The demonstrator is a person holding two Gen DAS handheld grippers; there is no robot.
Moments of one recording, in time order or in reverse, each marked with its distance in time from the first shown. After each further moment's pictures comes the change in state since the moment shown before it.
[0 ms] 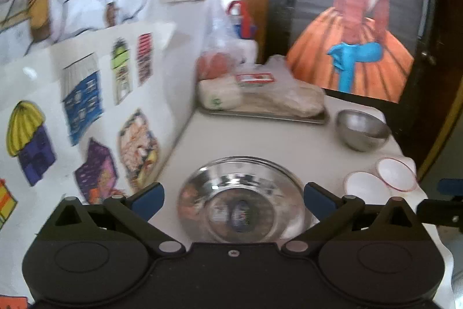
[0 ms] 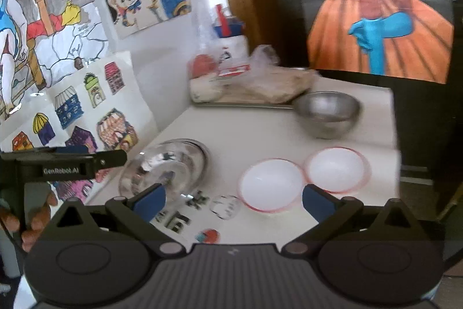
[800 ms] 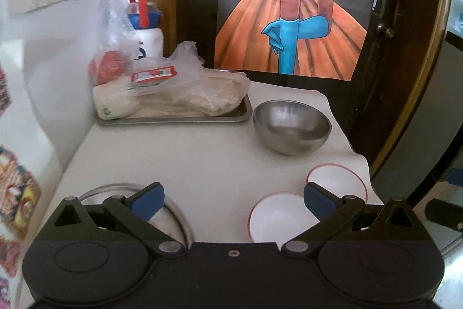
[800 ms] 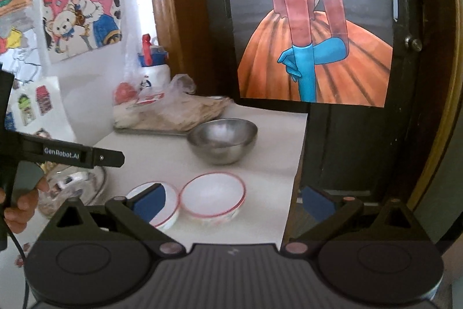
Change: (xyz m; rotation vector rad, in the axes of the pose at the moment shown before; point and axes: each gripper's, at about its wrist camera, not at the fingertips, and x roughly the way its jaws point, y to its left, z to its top) left arm 0.090 -0.114 0.034 0.085 0.074 -0.170; right arm -0.008 -0.102 -0.004 -0.013 -0.141 -0.199
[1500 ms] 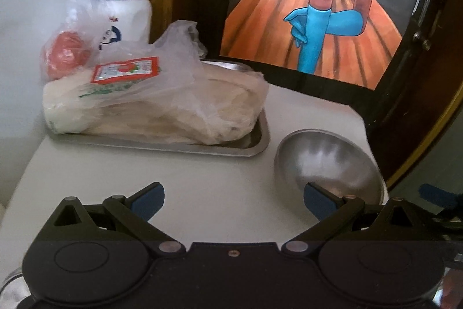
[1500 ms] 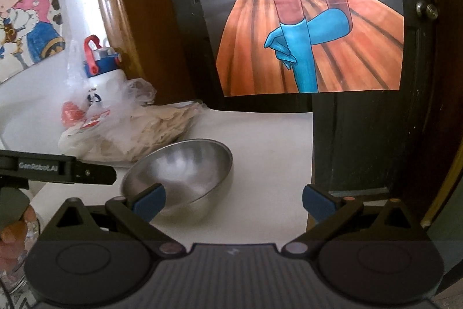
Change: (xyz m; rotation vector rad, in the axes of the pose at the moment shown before) left arm 0.133 0.017 0.063 -0.113 0.076 -0.018; right arm 0.159 -0.044 0.036 0.120 0.023 0.005
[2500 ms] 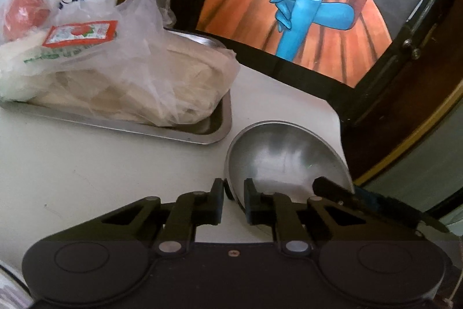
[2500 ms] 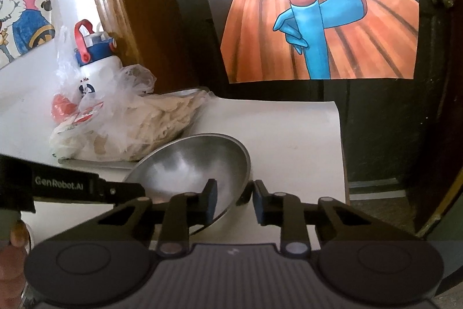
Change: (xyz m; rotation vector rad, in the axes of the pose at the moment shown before) left arm 0.035 -0.016 0.005 -0.104 0.097 -0.120; right arm 0.045 0.022 0.008 0.017 0.061 -0.002
